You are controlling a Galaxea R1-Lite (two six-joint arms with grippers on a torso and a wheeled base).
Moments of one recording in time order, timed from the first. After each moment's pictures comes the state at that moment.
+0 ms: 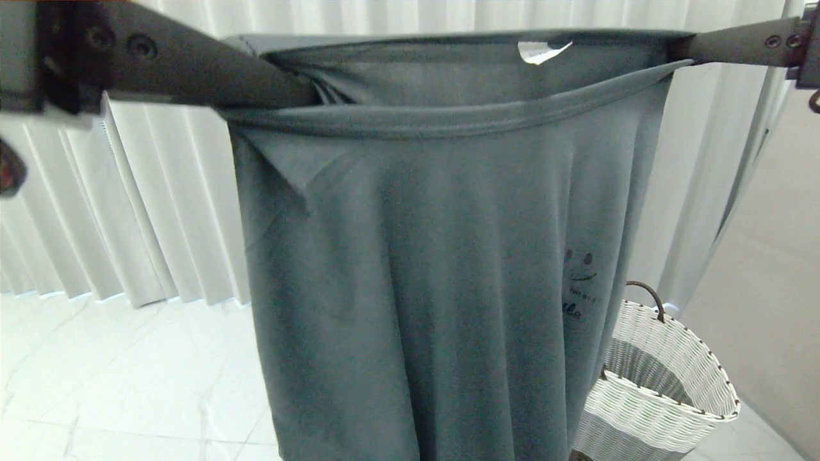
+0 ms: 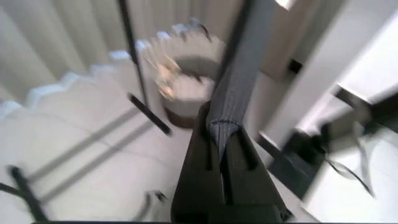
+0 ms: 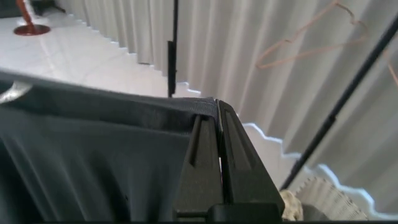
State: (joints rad) left arm -0.81 1.41 -1.84 0.77 -0.07 -0.12; right arm 0.49 1.40 -1.67 0.35 0.32 0.03
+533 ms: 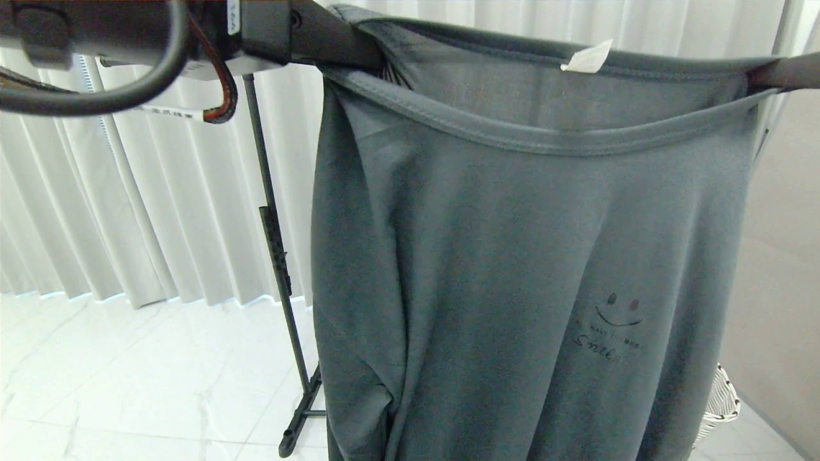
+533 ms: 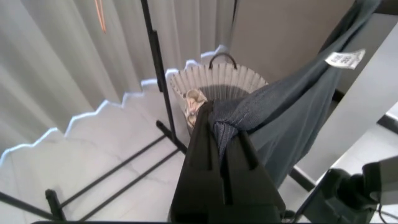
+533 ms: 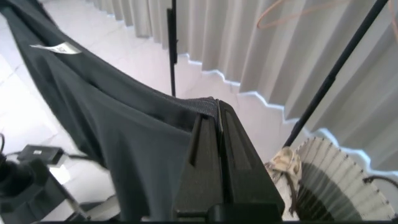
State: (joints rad) left arm -0.76 1.56 -1.95 0.68 -0.03 -0.05; right arm 0.47 1.30 -1.70 0.61 0.33 0.02
